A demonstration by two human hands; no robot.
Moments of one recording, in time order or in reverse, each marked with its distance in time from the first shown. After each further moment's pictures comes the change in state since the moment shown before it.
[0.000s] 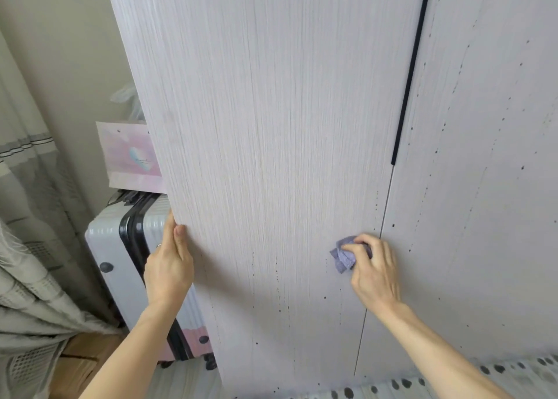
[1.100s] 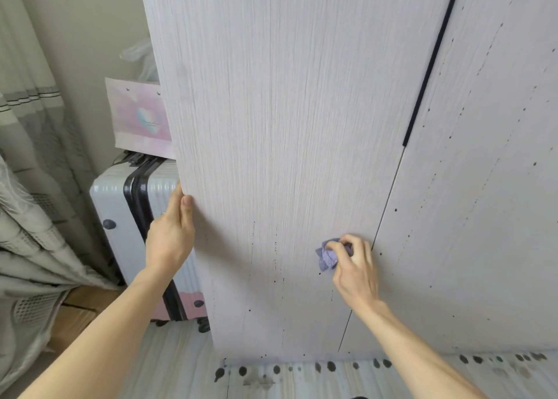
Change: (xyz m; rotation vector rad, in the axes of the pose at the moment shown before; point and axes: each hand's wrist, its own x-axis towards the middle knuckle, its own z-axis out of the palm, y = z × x) left_hand -0.009 -0.011 -0.001 -0.036 -0.124 -0.054; right_hand -0.038 -0.015 0.012 0.044 -0.221 0.053
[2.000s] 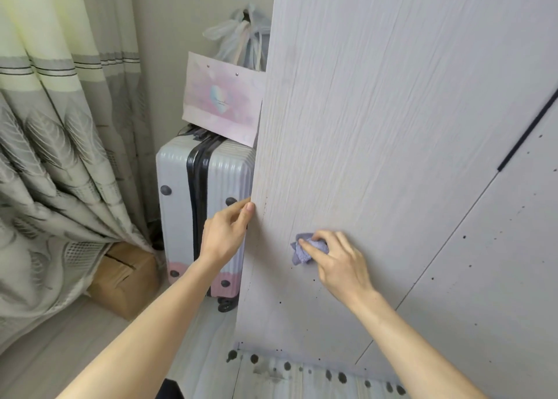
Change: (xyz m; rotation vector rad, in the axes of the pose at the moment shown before) left_hand -0.019 -0.051 0.007 -0.267 -0.118 -0.191; right_hand 0.034 -0.098 0.042 -0.018 -0.025 -0.525
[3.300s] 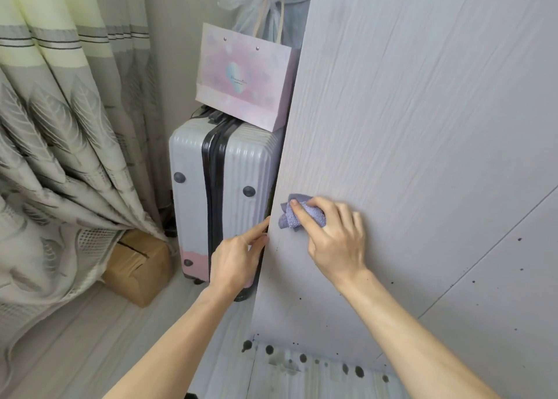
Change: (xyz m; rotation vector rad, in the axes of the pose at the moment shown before) left_hand -0.021 -0.059 0.015 0.262 -0.021 0.020; right_hand 0.061 -0.051 0.030 -0.141 0.229 -0.018
